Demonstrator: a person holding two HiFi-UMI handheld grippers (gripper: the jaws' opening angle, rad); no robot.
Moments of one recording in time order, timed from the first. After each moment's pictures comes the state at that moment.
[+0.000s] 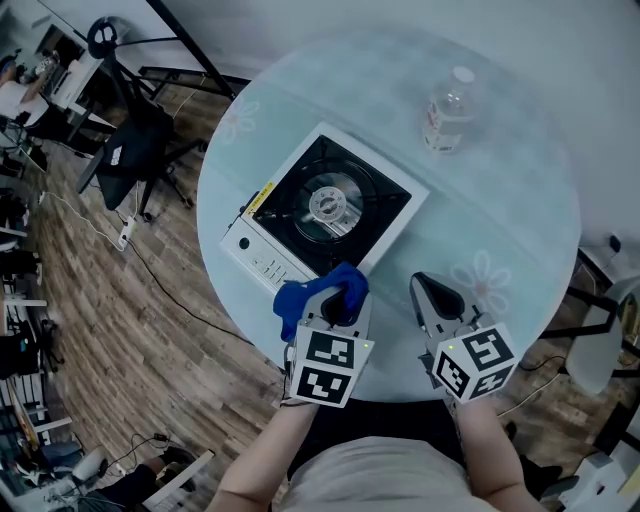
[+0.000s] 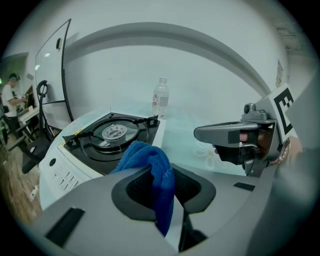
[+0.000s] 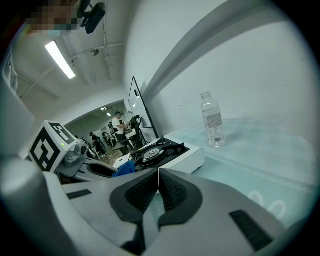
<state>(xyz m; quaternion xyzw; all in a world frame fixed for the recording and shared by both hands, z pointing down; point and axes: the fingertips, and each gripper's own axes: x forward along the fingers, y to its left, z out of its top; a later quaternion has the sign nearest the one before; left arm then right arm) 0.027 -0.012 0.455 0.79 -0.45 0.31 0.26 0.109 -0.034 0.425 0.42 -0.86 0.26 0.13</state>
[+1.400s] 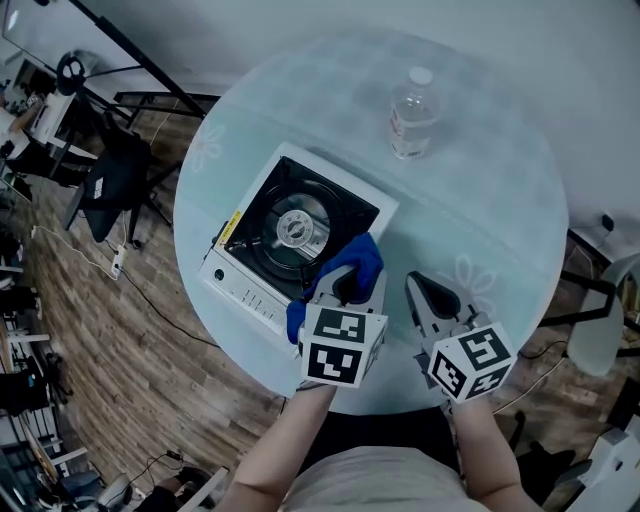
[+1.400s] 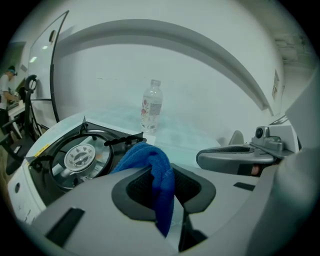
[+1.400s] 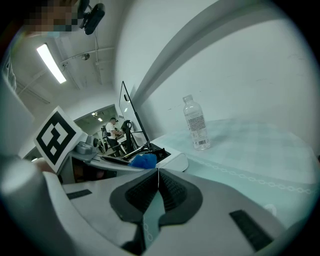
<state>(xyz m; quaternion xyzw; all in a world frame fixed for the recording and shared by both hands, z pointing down) 0.093 -0.078 0.448 0.82 -0.42 0.28 0.27 0.147 -0.060 0.429 0.47 -0.83 0.28 0.10</state>
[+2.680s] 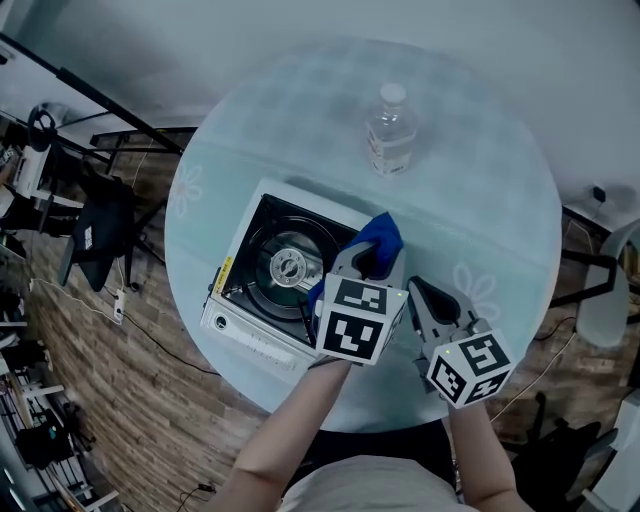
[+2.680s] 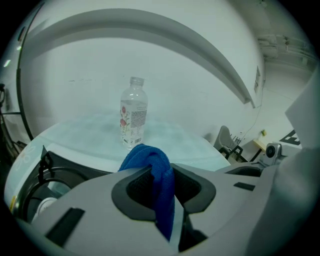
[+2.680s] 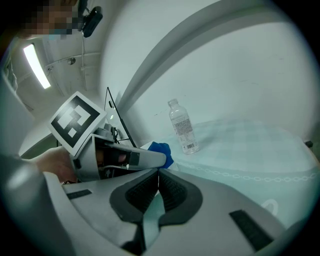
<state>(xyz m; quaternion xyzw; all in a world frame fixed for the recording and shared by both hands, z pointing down) 0.144 -0.143 0.444 0.87 -0.32 0.29 0.24 0.158 -0.088 0.435 0.54 -0.79 0.30 0.07</state>
